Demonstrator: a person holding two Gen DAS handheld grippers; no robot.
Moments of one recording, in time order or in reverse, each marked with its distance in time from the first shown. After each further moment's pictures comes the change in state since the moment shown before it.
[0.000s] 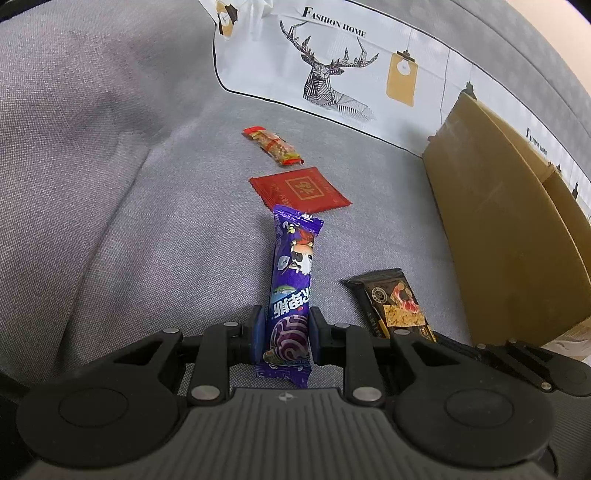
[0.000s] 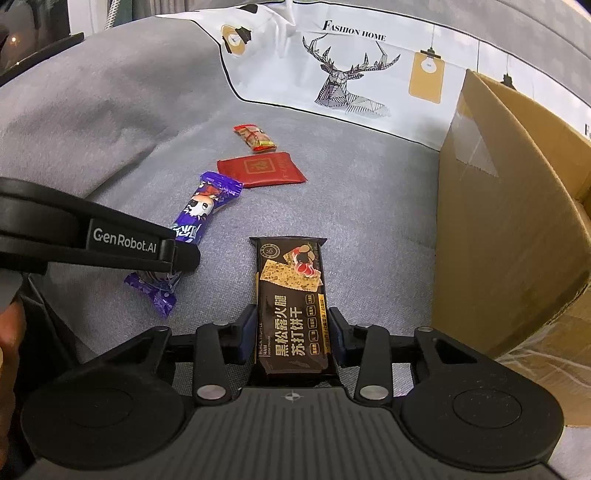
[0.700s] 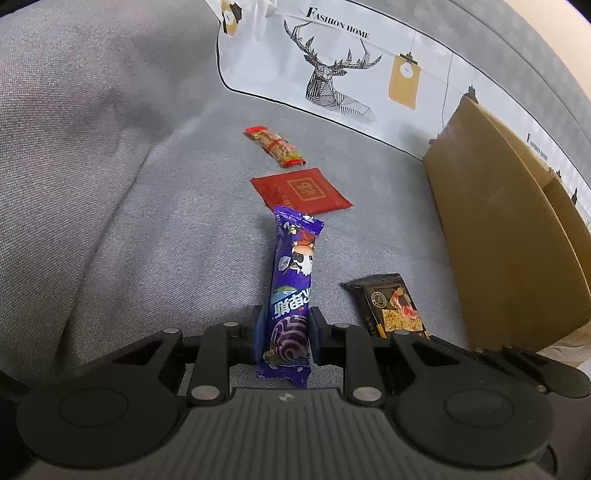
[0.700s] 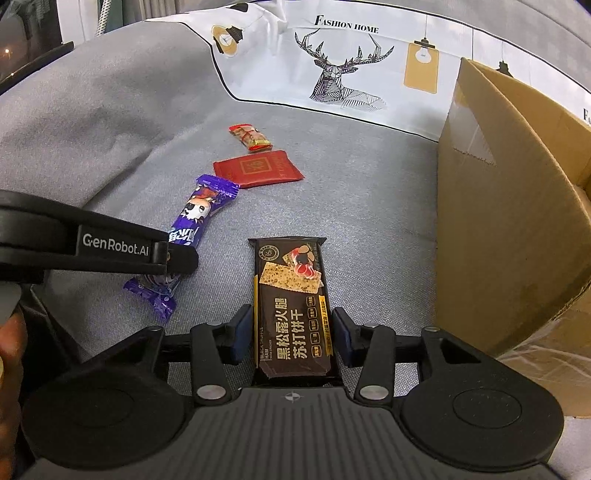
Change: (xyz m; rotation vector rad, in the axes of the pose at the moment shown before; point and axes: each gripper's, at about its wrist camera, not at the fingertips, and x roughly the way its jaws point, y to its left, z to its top) left arm 0.000 0.002 0.000 -0.018 0.000 -0.008; right arm 0.003 -0.006 0.002 0.047 0.012 0.022
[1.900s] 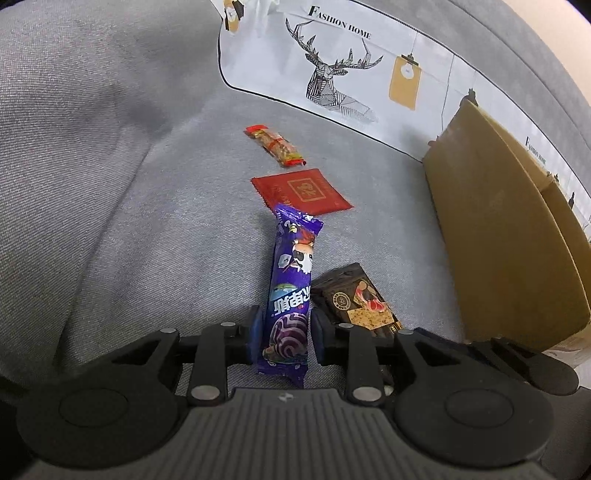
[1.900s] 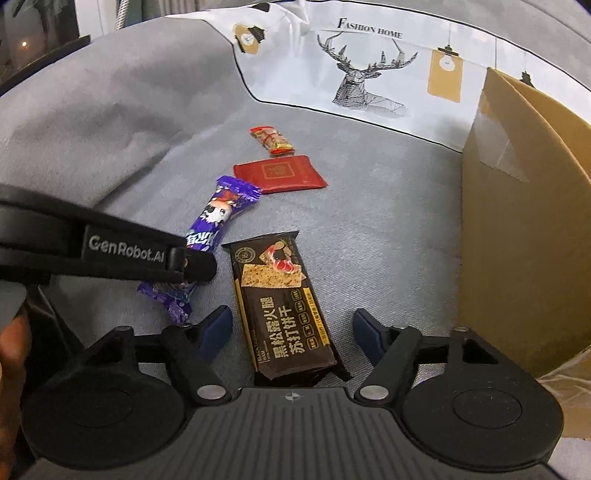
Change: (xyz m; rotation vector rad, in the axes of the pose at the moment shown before) left arm 0.002 0.005 0.002 -0.012 0.007 -0.018; right arm 0.009 0.008 0.004 -0.049 -0.014 0.051
